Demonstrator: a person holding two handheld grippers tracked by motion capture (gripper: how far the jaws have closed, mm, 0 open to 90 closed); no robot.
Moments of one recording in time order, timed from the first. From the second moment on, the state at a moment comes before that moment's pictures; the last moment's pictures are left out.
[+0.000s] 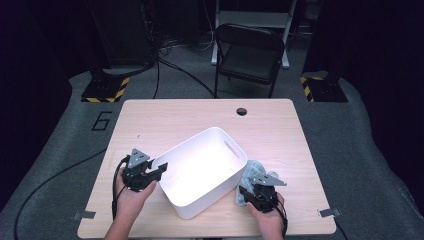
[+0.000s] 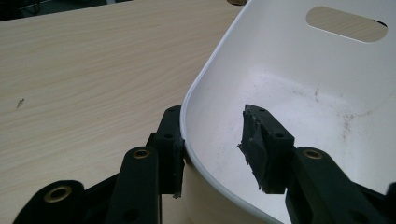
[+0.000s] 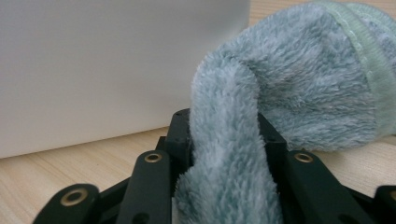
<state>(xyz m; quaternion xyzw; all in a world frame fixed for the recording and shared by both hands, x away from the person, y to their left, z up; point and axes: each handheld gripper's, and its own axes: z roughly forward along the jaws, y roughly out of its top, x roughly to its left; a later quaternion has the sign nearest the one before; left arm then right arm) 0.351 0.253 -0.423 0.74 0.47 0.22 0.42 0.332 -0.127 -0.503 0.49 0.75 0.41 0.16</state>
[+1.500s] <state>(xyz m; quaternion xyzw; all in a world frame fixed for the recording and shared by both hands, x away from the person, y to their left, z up) 0.341 0.245 -0.421 0.75 0.46 0.22 0.41 0.324 -0.126 -0.475 0.46 0.75 0.45 0.16</state>
